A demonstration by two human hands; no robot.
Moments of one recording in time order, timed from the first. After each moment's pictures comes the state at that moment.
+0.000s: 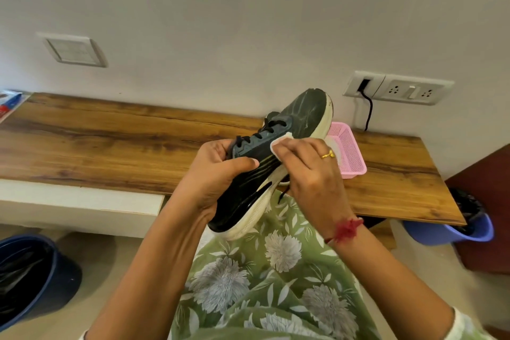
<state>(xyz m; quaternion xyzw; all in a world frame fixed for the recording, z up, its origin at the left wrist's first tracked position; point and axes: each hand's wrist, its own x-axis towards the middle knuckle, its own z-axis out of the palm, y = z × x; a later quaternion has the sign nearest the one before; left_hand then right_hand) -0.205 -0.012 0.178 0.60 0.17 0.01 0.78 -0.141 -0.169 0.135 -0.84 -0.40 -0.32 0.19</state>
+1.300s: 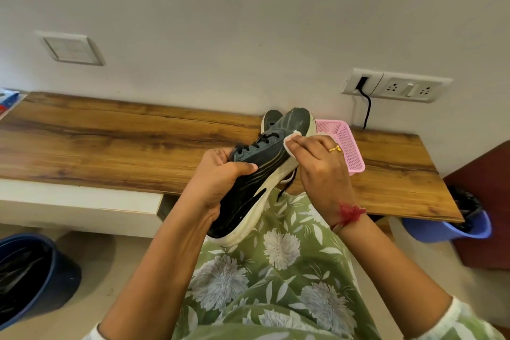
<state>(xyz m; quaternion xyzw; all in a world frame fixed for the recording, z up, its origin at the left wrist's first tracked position) -0.200 -0.017 0.159 0.59 0.22 -0.02 0.78 -0.118 -0.186 0.119 -0.85 -0.37 -0.31 0.19</state>
